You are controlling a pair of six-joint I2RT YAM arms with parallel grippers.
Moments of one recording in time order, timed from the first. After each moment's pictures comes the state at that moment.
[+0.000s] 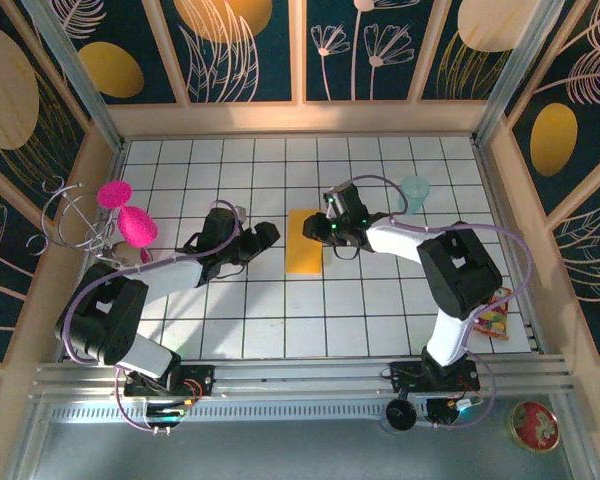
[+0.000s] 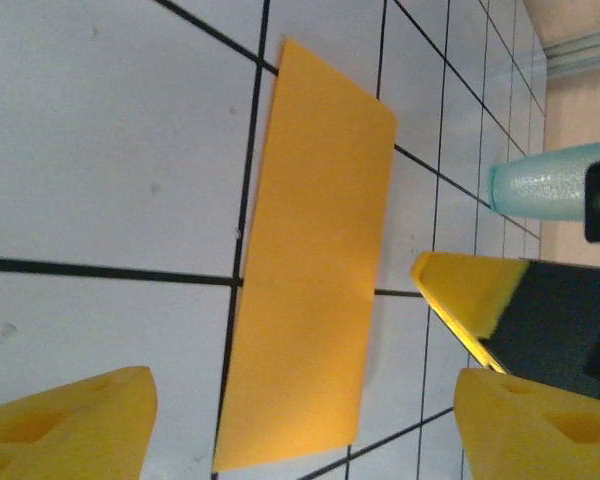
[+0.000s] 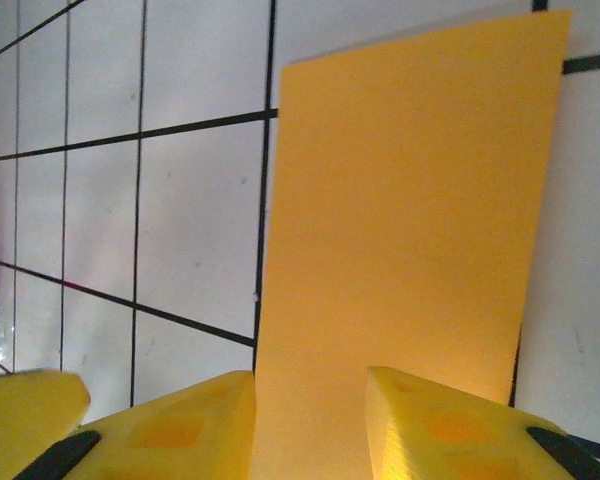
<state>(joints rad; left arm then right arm) -0.47 1.51 0.64 0.21 0.34 -1.00 0.59 1.80 1.03 -0.05 -0.29 0.72</state>
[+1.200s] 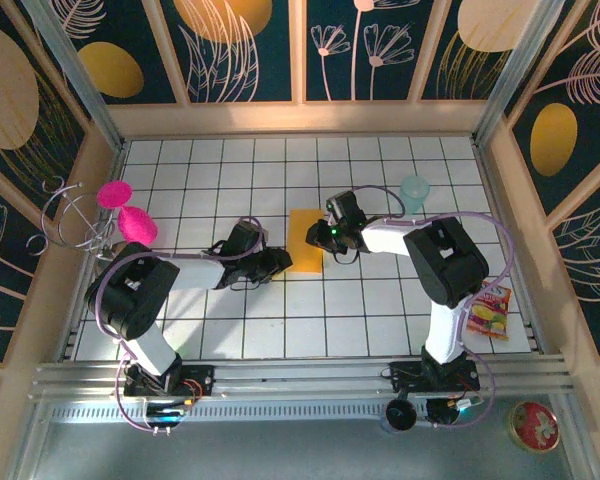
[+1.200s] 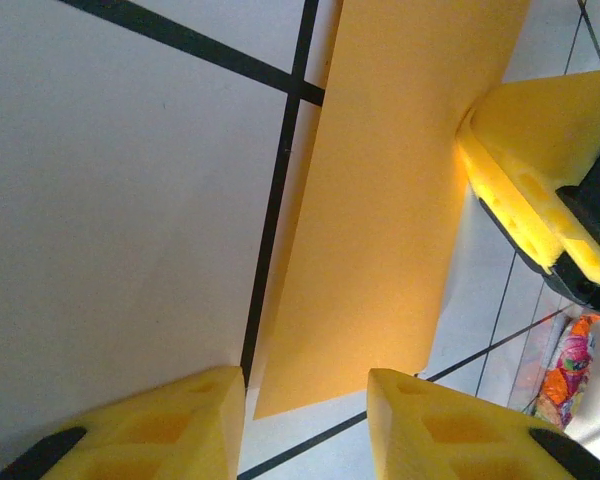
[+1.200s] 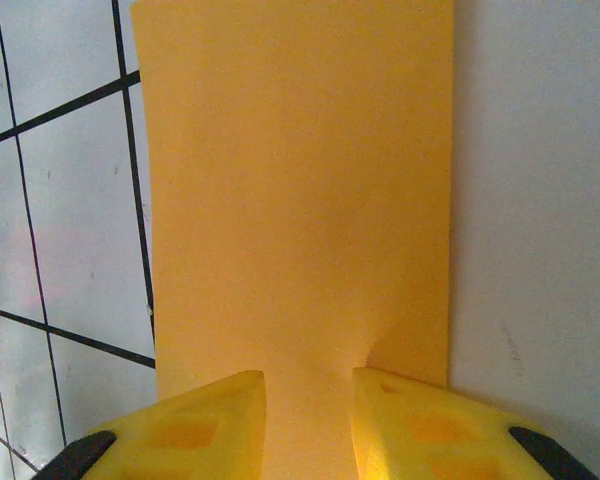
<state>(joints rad) -0.59 1.70 0.67 0.19 0.40 -1.08 0.57 1.90 1.02 -0.03 -0.30 0.79</state>
